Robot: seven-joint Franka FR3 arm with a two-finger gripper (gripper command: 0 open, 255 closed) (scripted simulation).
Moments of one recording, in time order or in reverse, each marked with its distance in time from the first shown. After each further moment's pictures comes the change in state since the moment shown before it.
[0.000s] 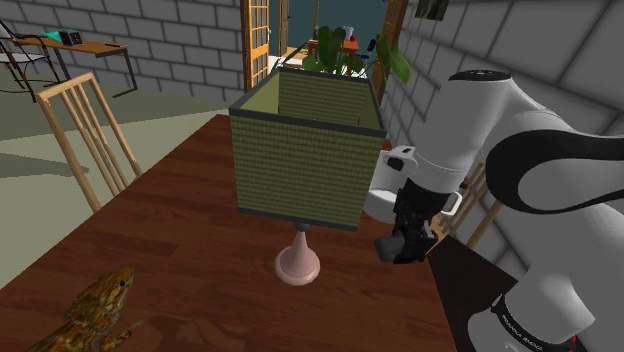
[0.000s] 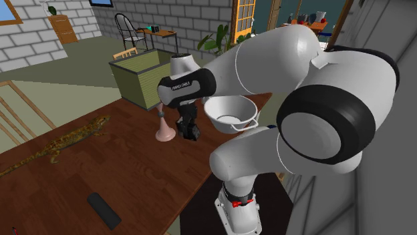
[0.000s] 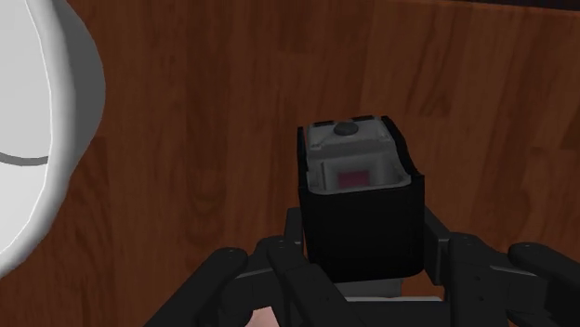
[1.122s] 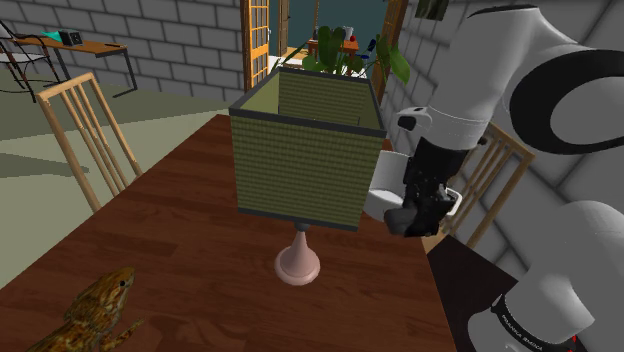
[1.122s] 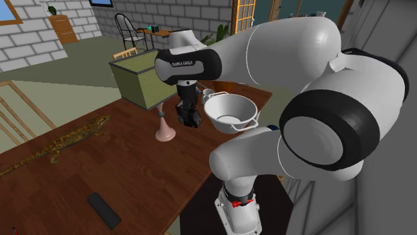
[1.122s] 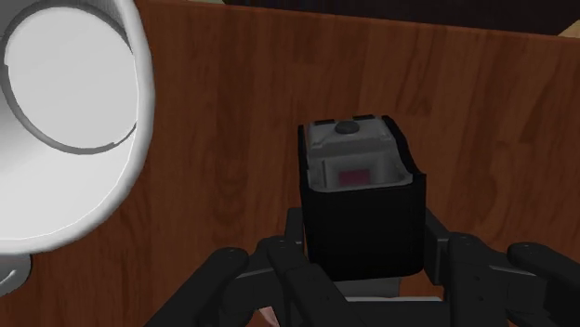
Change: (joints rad) arm -0.023 -0.039 -0.045 0.170 -0.042 -0.226 -0.025
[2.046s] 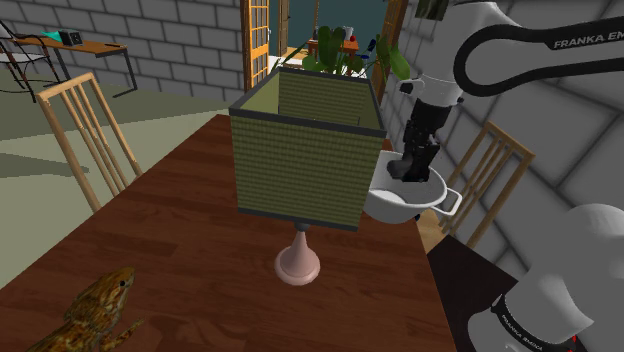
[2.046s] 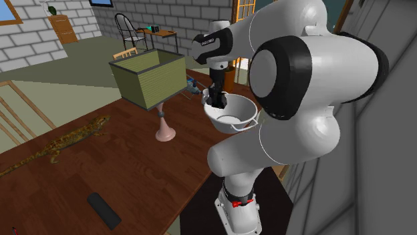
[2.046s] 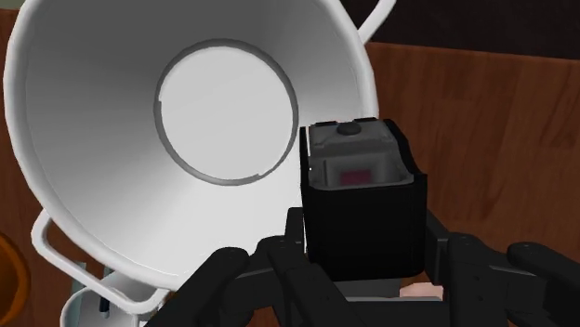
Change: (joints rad) arm -0.169 0.206 -0.301 0.159 -0.200 0.064 -0.329
